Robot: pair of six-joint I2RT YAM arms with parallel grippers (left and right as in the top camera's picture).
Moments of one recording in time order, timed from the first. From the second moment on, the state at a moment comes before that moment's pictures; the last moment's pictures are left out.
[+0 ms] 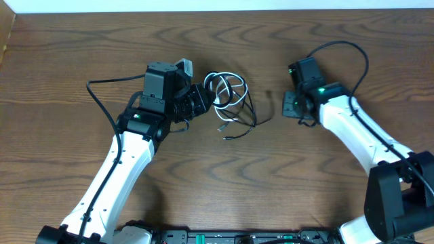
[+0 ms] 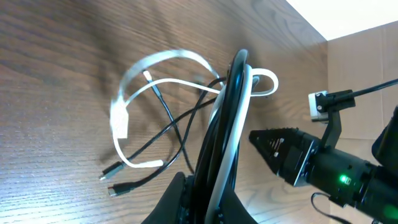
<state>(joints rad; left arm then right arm) -0.28 1.36 1.02 -0.42 0.45 -0.69 0.29 1.71 1.16 -0.67 0.10 0.45</state>
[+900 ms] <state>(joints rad) -0.28 1.36 1.02 -0.35 0.56 -0.48 0.33 1.62 1.33 -0.55 -0.61 -0.07</state>
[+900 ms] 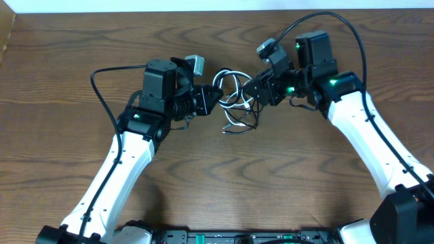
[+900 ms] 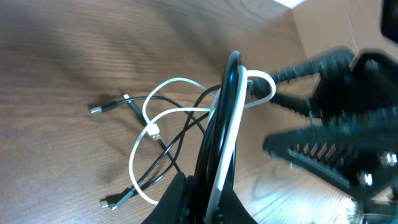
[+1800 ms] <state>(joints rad) -0.26 1.36 1.02 -0.29 0.62 -0.92 0.42 1.65 1.33 -0.63 -0.70 -0.52</state>
